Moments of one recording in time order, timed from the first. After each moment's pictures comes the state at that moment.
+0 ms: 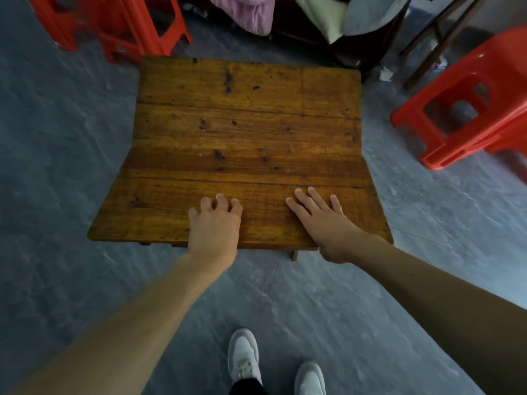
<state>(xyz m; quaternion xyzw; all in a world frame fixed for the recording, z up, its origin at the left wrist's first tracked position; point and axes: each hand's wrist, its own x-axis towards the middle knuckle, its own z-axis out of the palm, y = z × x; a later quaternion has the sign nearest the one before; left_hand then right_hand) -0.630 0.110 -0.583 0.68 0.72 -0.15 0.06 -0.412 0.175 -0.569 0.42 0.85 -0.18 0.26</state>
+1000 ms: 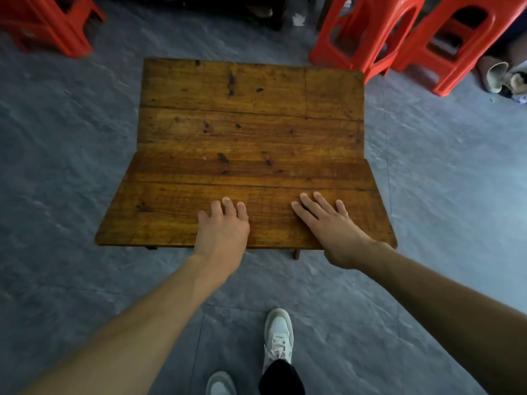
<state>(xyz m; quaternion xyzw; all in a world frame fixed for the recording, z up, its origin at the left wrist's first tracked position) -0.402 -0.143 -0.565 0.77 0.59 -0.24 0.04 -0.176 -0.137 -0.562 0.52 0.80 -0.21 0.22</state>
